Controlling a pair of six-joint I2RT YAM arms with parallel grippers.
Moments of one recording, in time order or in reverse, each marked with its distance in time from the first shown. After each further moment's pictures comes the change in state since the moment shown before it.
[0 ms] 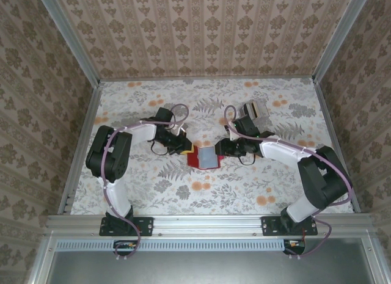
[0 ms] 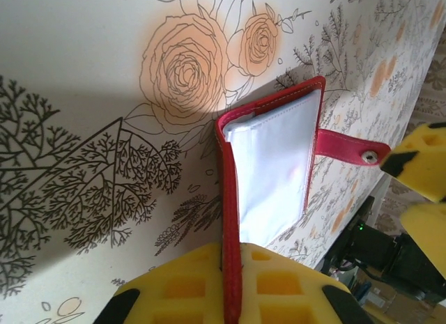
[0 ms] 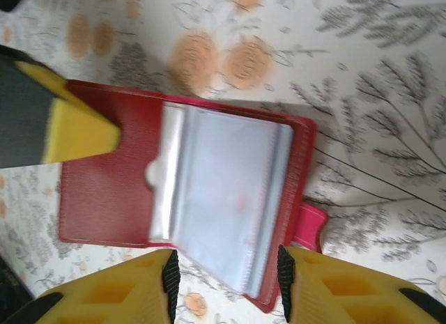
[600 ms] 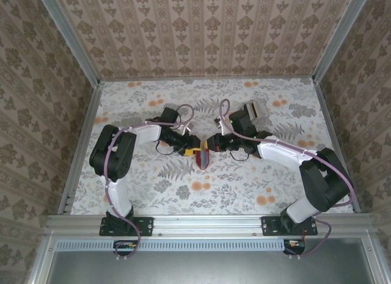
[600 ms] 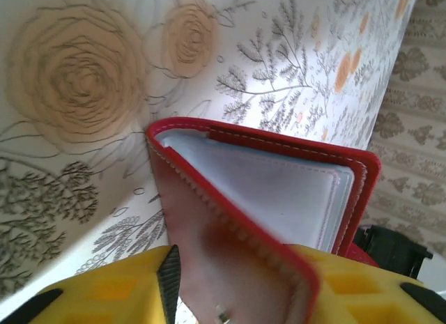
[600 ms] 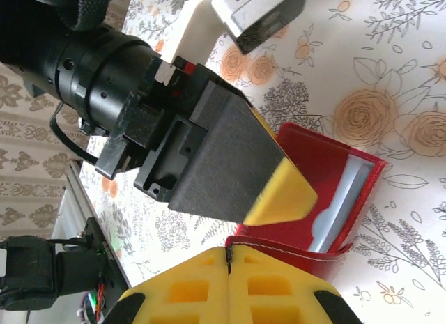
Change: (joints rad) left arm -0.045 0.024 0.016 0.076 0.068 -0.087; right arm 0.063 -0.032 0.028 0.206 -0.170 0.034
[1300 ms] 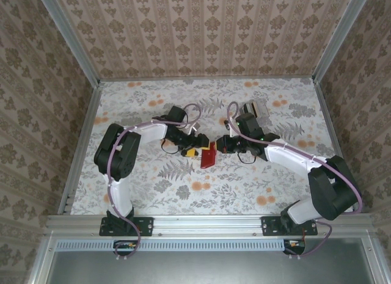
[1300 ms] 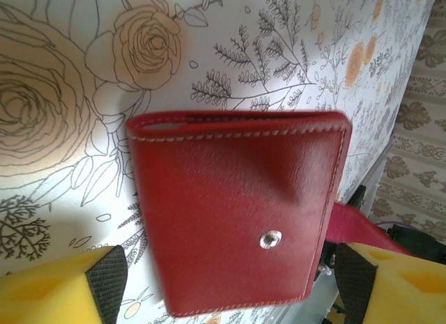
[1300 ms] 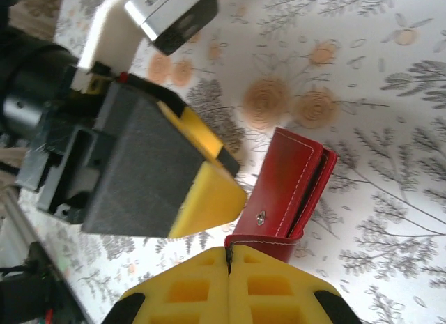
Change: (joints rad) left arm -0.066 0.032 0.074 -0.039 -0.049 0.020; right arm -0.035 -0.090 -0.053 -0.102 0.115 -0.026
